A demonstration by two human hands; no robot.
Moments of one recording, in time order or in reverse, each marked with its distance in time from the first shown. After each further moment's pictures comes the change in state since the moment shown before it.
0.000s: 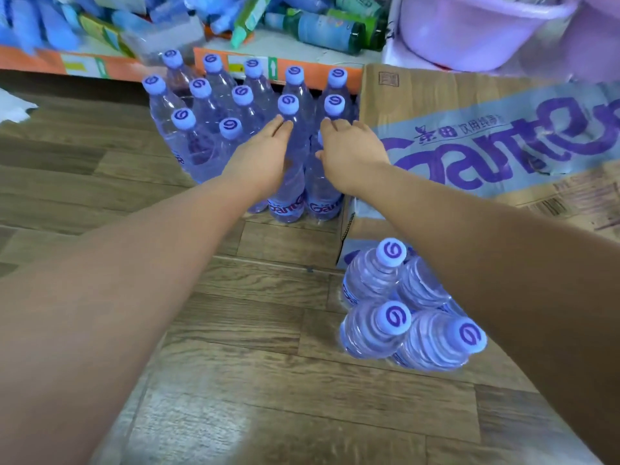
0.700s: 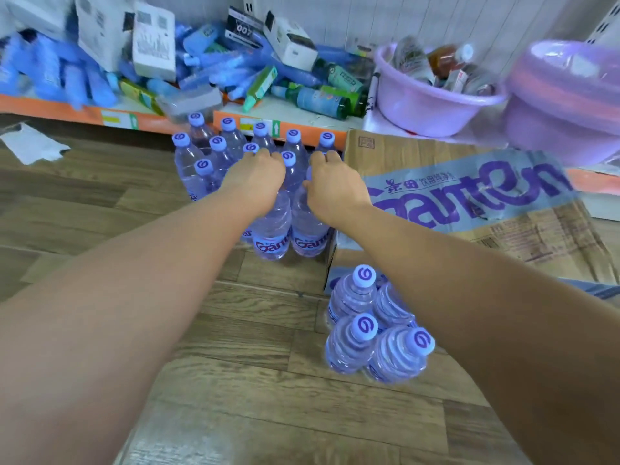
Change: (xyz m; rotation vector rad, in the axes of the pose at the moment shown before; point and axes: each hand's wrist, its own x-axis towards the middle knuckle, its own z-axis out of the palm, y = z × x) left_hand -0.036 0.029 -0.079 0.296 0.055 -0.043; right_hand -0.039 -0.020 -0.061 0.211 0.159 0.026
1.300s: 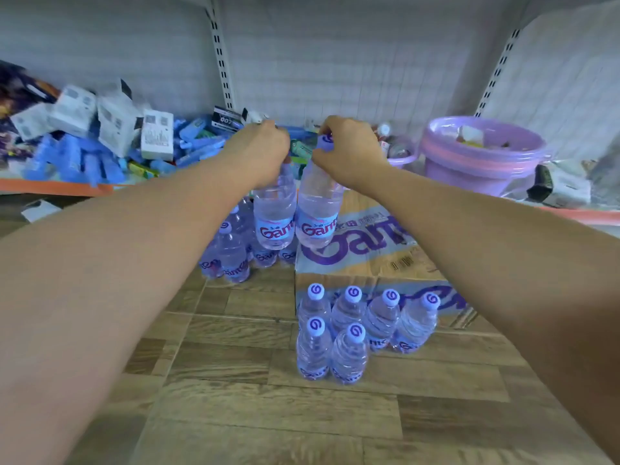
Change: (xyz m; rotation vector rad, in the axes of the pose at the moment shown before) left_hand -0.050 0.053 -0.183 0.069 0.248 0.165; right_hand -0.056 0.032 -0.193 0.160 0.330 0.030
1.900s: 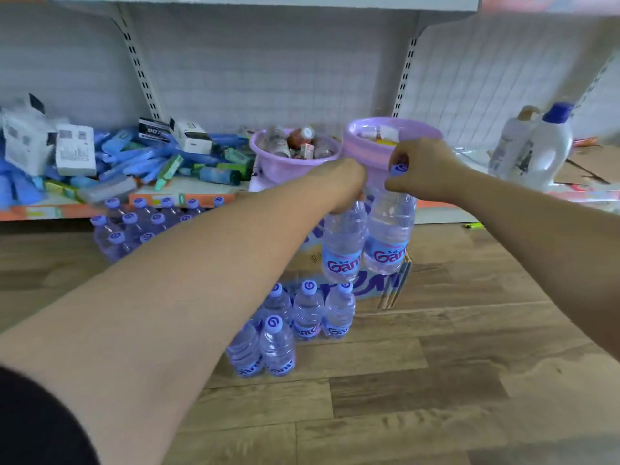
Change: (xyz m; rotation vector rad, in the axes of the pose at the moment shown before) left_hand 0.020 0.233 -0.038 -0.289 -0.152 0.326; right_hand -0.105 0.174 -0.140 -0.275 -0.124 0.220
